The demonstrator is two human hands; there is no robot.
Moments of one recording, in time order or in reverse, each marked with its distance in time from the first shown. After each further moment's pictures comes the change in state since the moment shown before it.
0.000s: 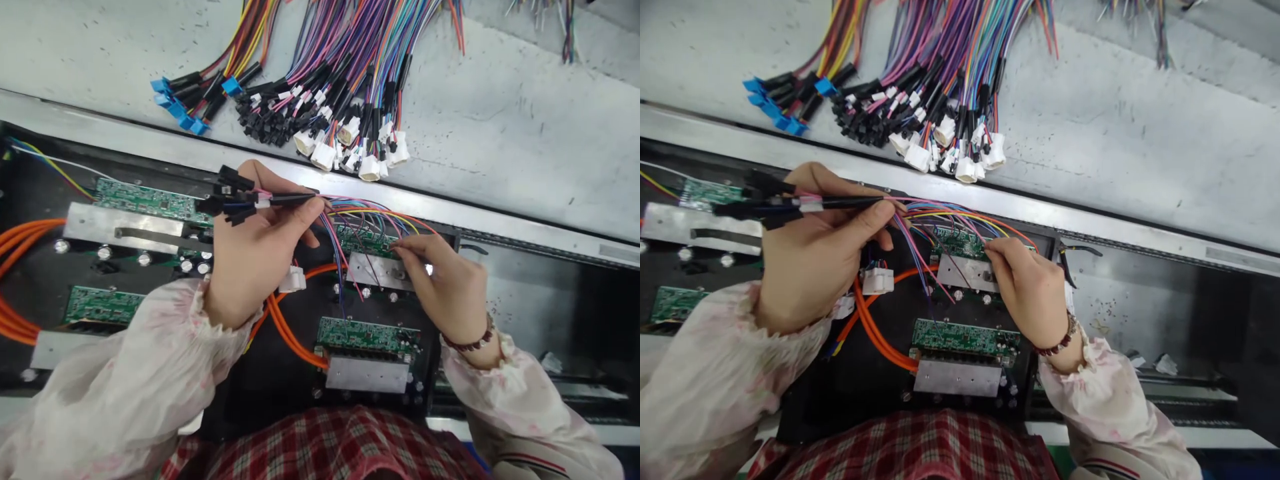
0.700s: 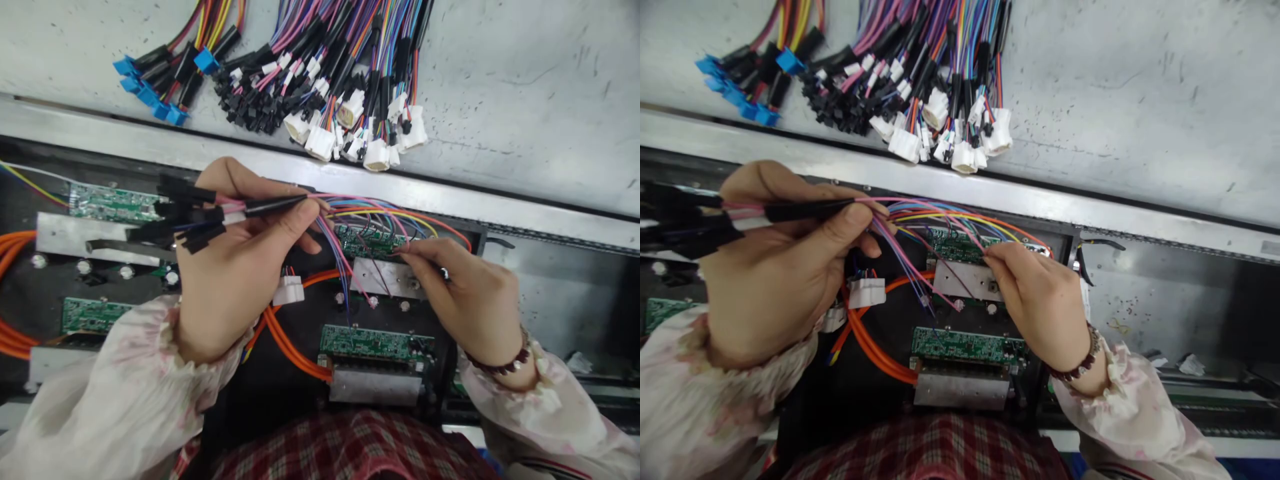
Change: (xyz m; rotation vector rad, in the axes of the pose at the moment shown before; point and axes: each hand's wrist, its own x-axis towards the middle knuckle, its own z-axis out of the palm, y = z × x) left_hand 0.000 0.008 0.003 0.098 0.045 -0.101; right_hand 0.002 0.000 -0.004 0.000 -0.123 0.012
